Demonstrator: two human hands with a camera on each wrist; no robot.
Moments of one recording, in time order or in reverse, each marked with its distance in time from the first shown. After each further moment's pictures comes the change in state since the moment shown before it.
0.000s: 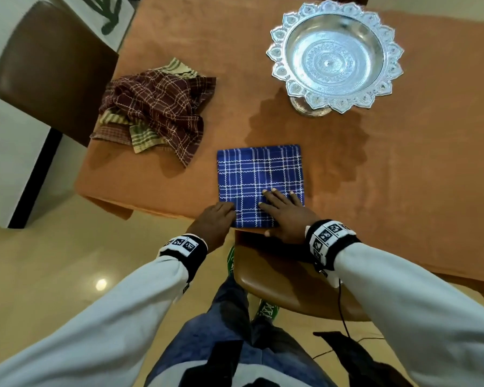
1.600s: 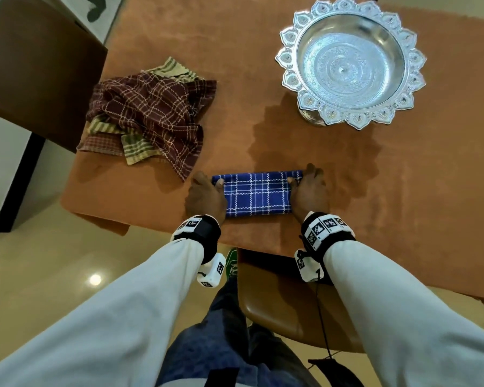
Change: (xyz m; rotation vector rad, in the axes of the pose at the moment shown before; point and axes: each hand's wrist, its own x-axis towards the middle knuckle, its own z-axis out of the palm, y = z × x) left_hand 0.086 -0.038 -0.035 -0.336 0.311 -0.958; right_hand 0.060 0.029 -0.047 0.368 0.638 0.725
